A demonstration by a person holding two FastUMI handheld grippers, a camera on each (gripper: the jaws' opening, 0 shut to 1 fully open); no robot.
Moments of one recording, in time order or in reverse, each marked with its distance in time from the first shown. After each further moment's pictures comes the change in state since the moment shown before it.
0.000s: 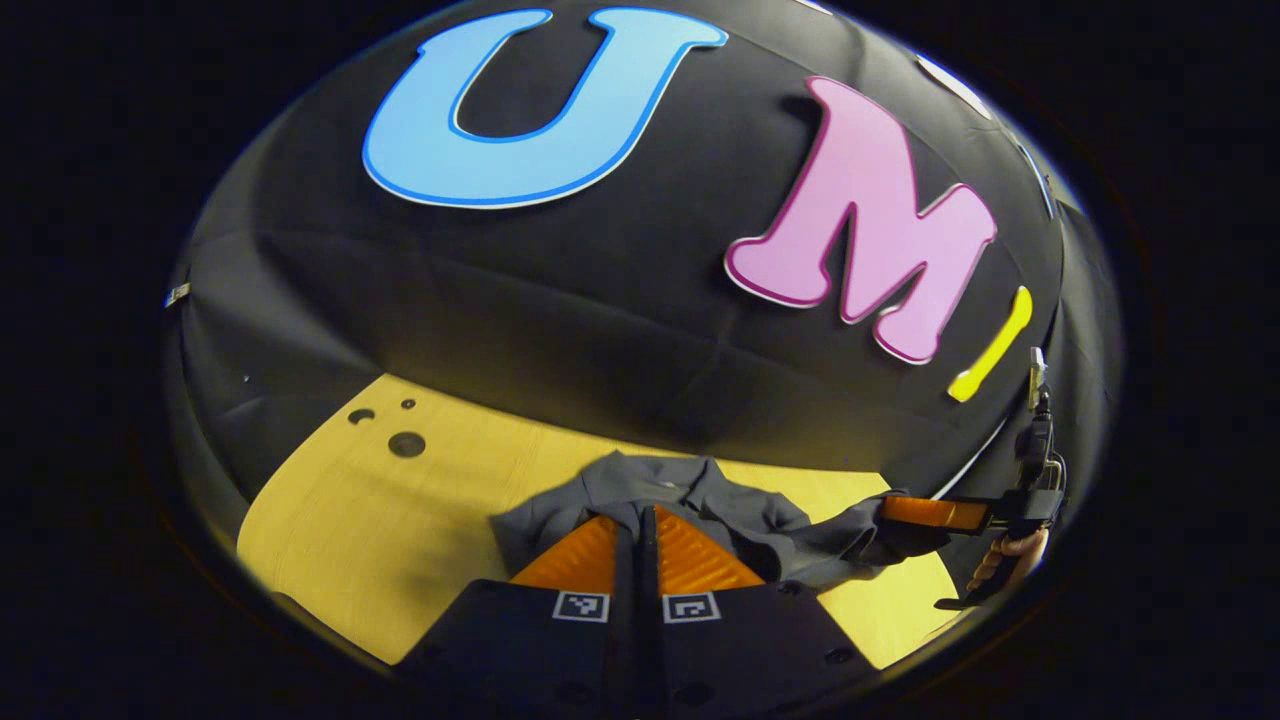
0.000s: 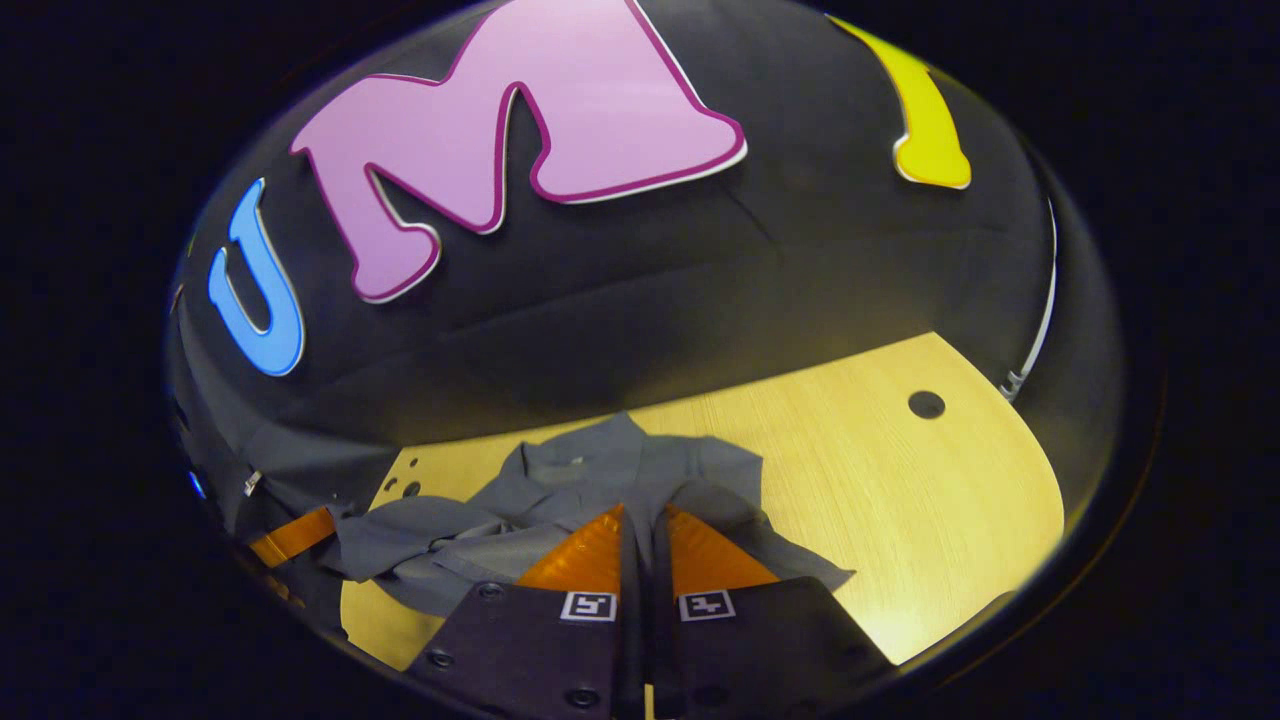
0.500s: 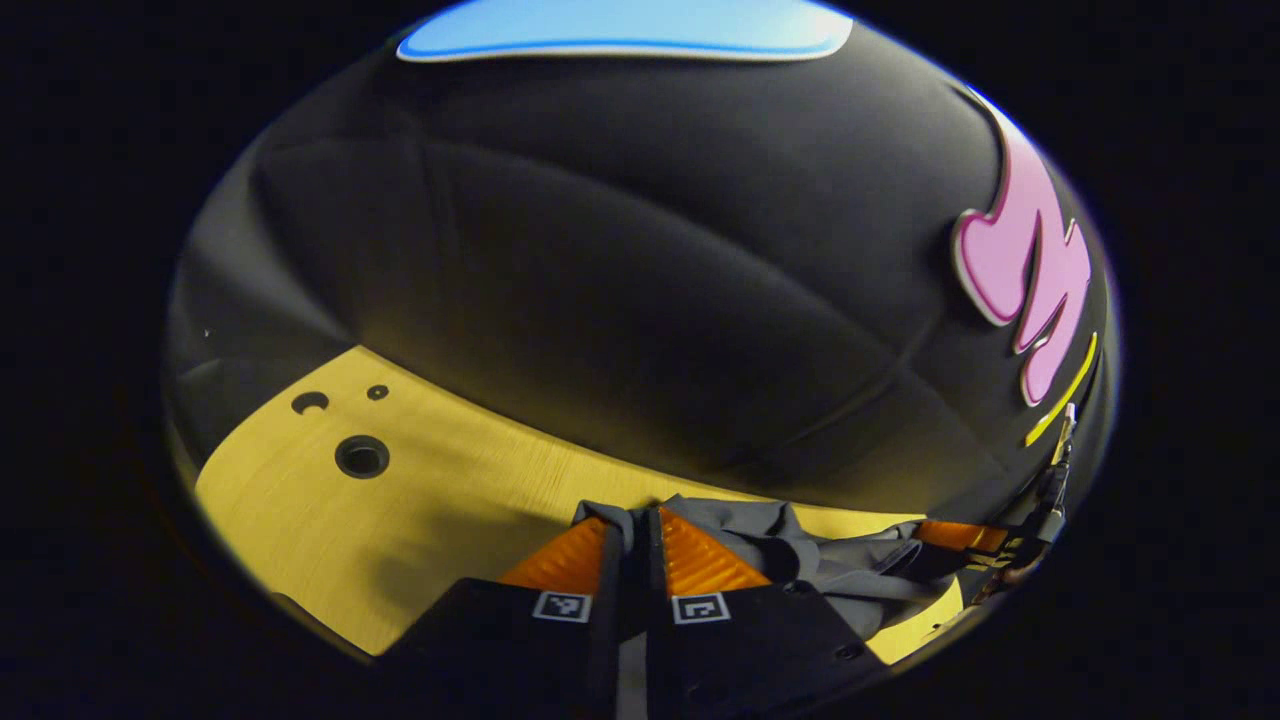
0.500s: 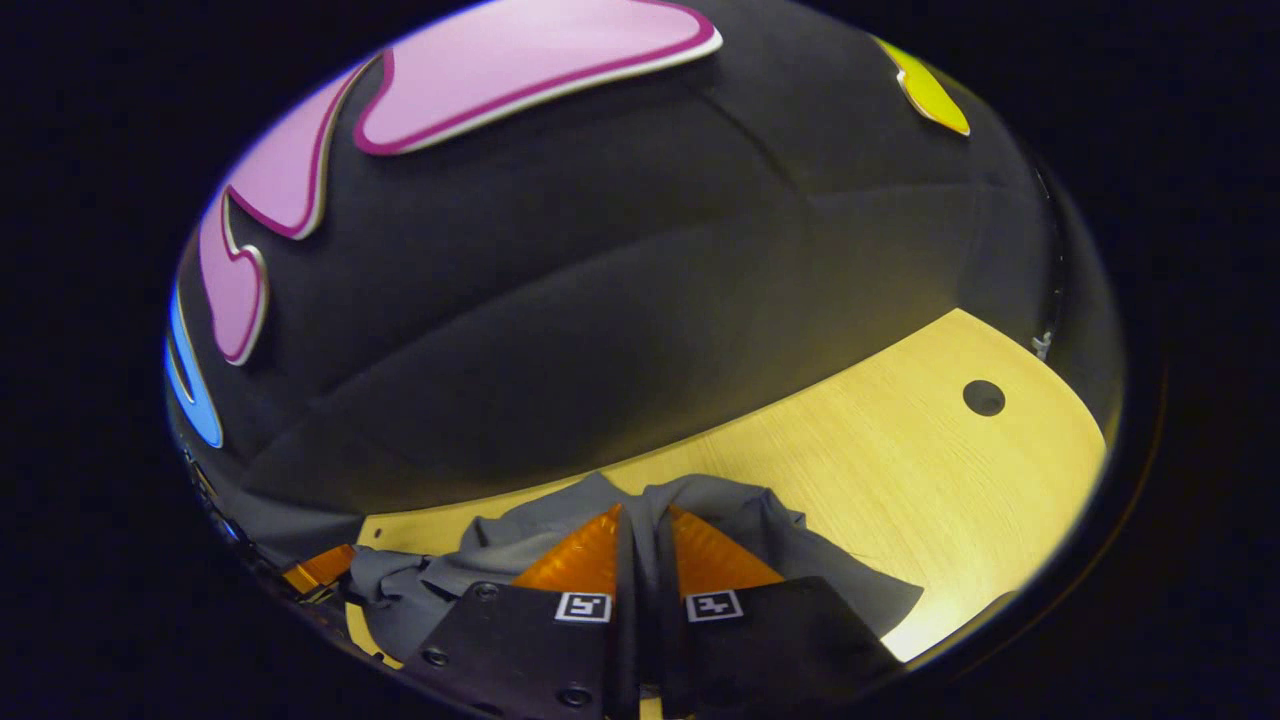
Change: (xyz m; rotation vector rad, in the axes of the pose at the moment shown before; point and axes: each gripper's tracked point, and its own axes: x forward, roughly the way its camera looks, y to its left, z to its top) left arm 0.152 0.081 -0.023 -0.102 0.031 0.054; right arm 0.126 -0.031 -0.003 0.105 -0.053 -0.110
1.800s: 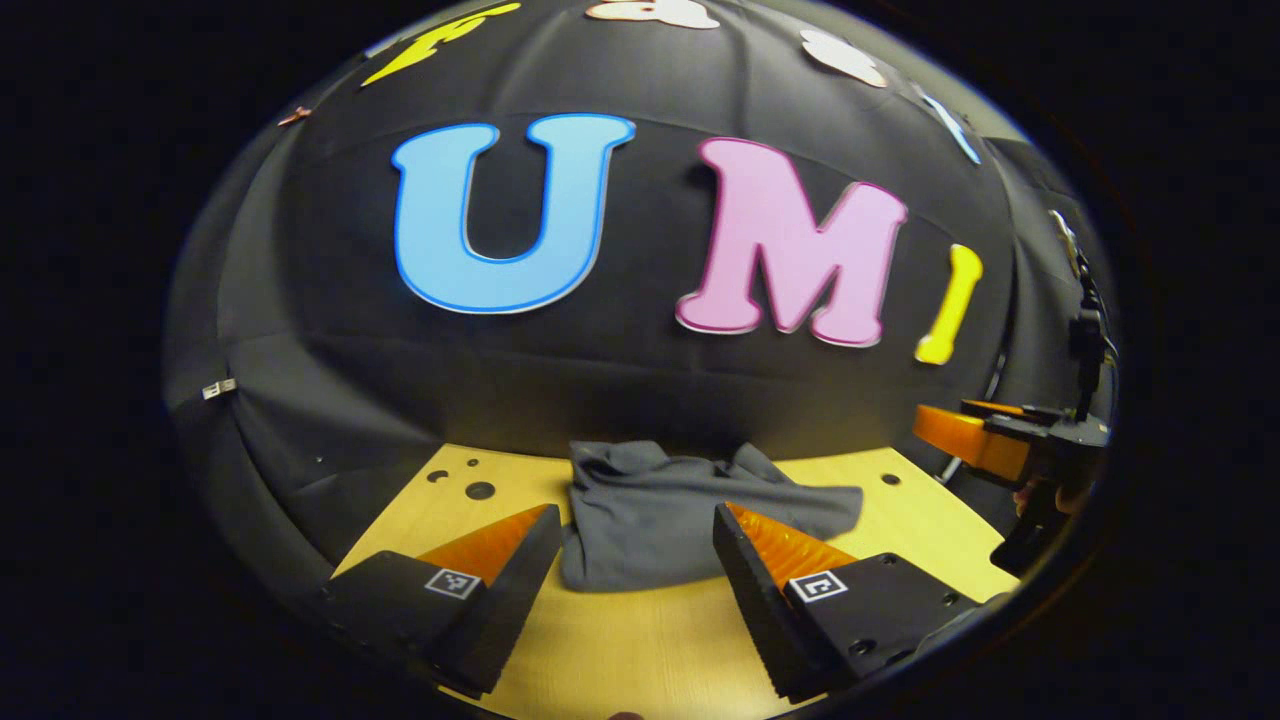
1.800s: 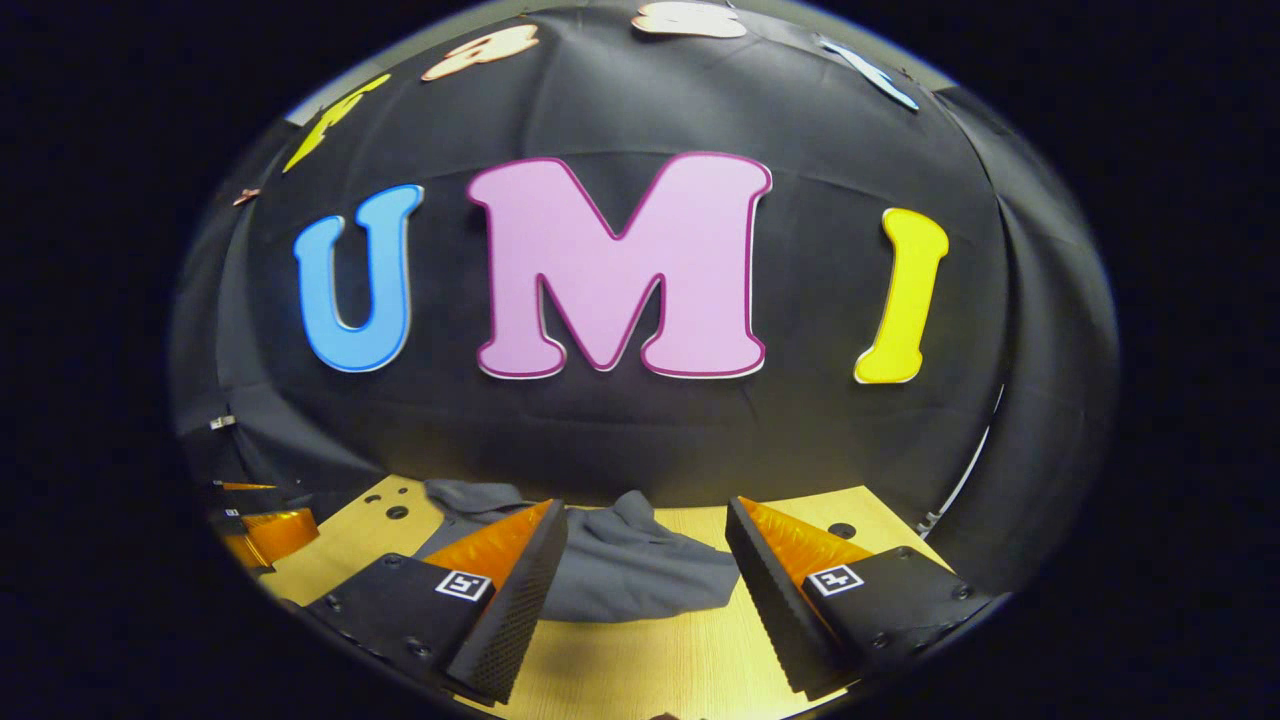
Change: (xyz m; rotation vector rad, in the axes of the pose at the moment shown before) left arm -0.327 -0.099 -0.025 0.375 -0.154 -0.031; right arm -0.324 0.059 0.031 -0.403 -0.379 0.074
